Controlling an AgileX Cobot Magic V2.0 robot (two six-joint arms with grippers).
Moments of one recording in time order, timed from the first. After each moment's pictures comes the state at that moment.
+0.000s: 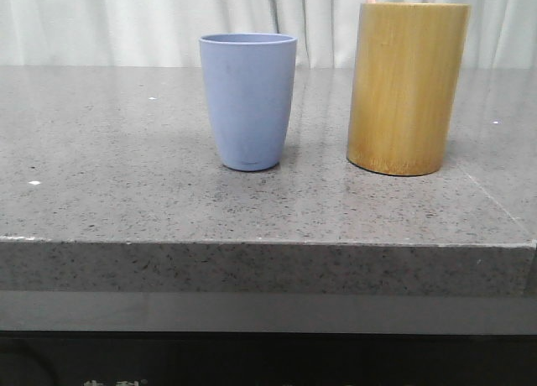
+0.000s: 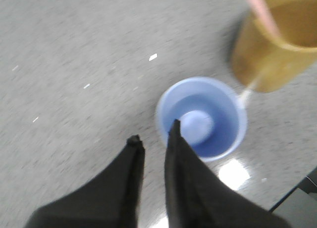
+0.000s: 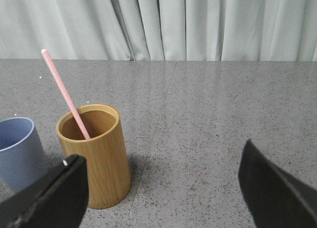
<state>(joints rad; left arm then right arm) -0.64 1.61 -1.87 0.07 1.26 0.11 0.04 0.38 -0.63 0.24 0.48 -0.10</state>
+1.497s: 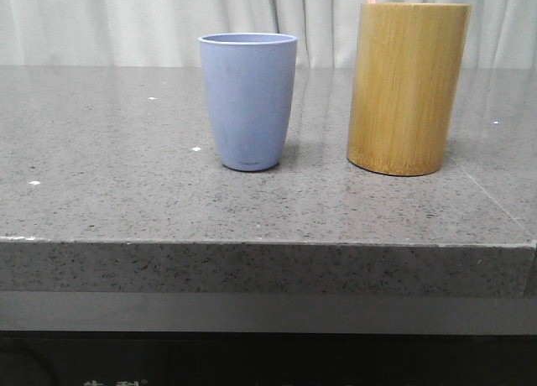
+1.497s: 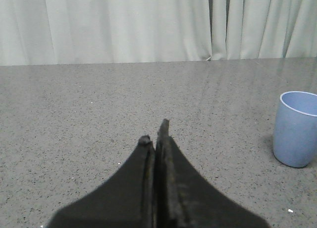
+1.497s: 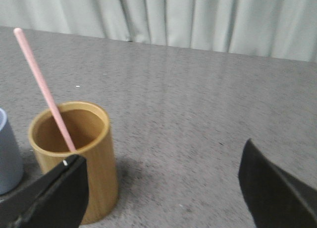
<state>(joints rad) -0.15 0.12 -0.53 -0.06 0.59 0.06 0.13 0.71 -0.70 0.24 0.31 -0.21</state>
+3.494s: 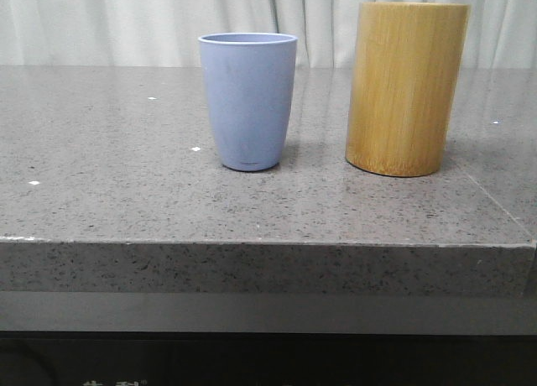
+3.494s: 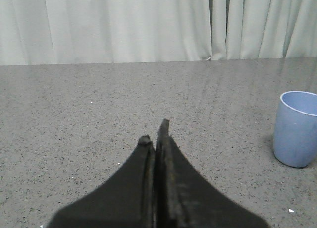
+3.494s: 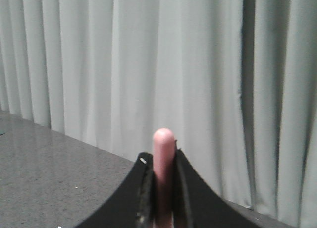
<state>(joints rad) -0.15 0.12 -0.53 -0.06 0.59 0.06 0.60 1.14 -1.15 0.33 -0.13 -0.34</state>
